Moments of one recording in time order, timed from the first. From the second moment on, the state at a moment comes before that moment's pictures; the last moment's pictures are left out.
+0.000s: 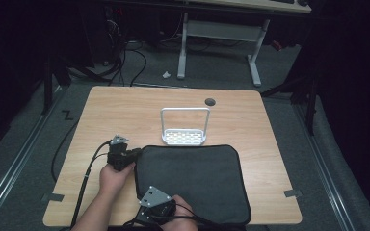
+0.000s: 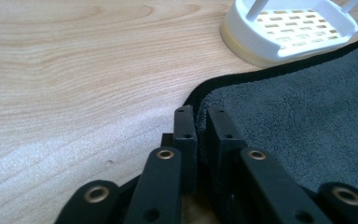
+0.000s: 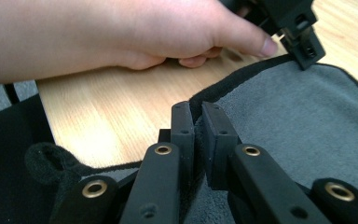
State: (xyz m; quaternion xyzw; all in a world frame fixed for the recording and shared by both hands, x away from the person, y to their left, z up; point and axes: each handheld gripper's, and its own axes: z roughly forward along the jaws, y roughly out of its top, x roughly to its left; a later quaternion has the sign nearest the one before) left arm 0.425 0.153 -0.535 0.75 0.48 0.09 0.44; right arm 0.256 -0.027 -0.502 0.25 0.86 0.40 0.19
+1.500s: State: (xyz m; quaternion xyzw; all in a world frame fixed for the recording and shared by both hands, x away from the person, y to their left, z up) left arm 0.398 0.137 -0.477 0.69 0.49 0.10 0.52; right arm 0.236 -0.069 -0.470 0.28 0.82 0.45 0.21
